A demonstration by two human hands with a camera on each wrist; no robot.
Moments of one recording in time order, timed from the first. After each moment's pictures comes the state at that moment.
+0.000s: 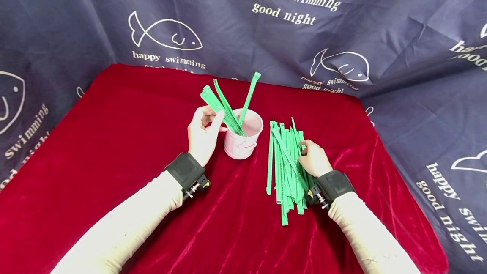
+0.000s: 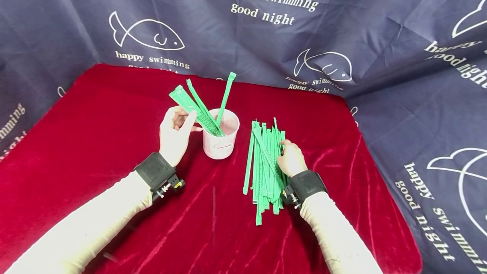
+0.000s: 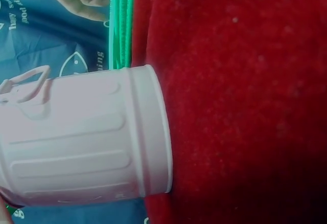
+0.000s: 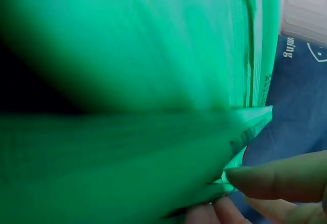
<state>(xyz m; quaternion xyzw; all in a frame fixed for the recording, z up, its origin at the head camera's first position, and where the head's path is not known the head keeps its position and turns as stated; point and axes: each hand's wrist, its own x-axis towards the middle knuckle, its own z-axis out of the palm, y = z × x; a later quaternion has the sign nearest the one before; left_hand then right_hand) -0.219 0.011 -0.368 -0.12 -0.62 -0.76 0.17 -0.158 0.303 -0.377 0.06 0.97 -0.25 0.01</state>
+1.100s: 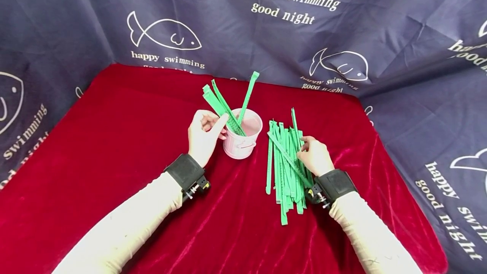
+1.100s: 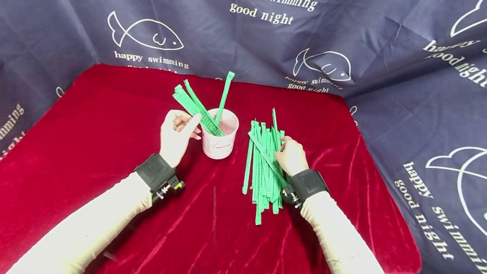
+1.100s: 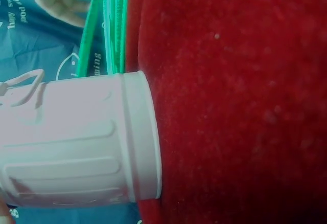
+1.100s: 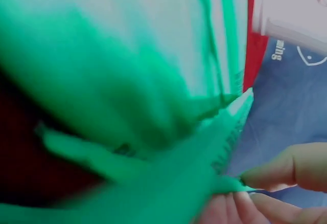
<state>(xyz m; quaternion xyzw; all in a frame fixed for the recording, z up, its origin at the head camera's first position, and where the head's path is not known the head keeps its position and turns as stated) -0.217 0.010 -0.372 -0.10 -0.60 -0.78 0.13 -0.156 0.297 -0.366 0.09 0.96 -0.27 -0.02</state>
